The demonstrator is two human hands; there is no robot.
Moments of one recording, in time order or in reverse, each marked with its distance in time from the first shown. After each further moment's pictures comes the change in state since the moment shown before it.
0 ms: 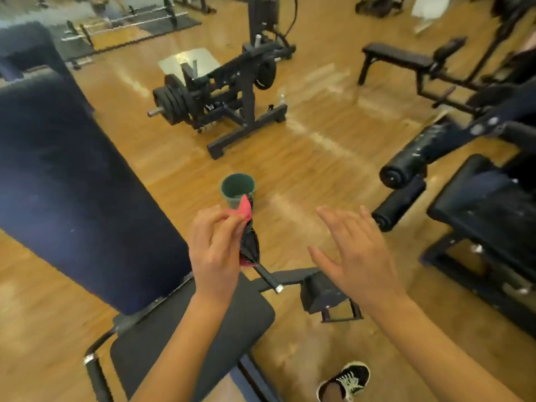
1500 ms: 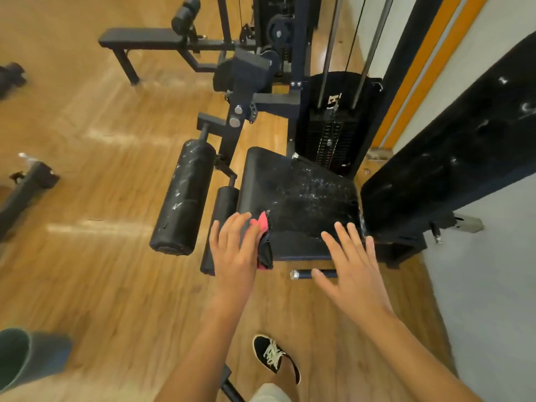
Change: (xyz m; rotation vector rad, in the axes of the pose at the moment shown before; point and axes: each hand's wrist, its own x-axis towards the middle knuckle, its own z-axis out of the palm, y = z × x) left_hand 0.002 0.408 0.732 -0.351 -0.466 0.371; right_hand -0.180 0.662 -0.081 -0.328 -0.240 0.986
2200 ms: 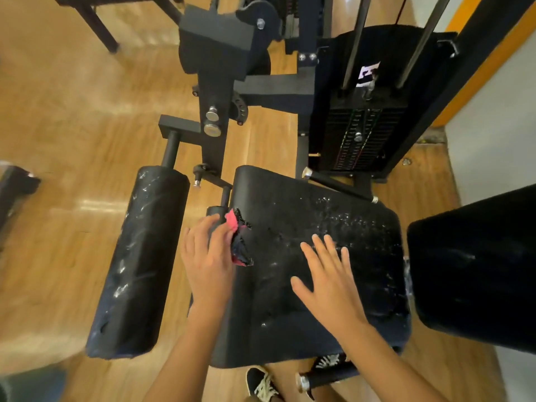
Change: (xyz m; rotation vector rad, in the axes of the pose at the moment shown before) left_hand 0.129 -0.125 0.274 0.140 -0.157 -0.178; right_hand 0.292 0.074 0.182 0.206 -0.274 0.032
